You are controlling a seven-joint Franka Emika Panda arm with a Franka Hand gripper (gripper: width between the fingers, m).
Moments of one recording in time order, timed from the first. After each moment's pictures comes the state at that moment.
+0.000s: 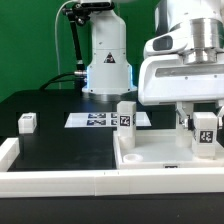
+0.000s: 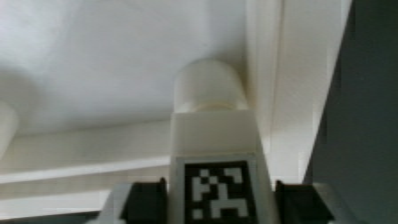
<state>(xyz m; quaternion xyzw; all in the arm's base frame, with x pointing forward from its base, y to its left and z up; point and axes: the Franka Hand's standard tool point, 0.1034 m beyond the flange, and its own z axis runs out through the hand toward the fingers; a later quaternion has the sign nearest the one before) 0.592 0.121 0.070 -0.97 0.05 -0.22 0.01</state>
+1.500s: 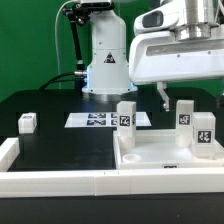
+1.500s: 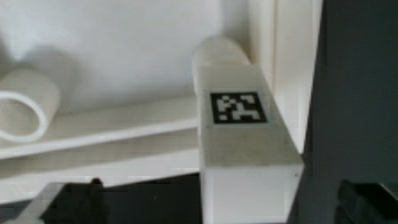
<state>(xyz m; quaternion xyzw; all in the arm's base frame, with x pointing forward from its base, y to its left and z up) 0.595 0.106 0.104 -0.99 0.07 -0.14 0.03</state>
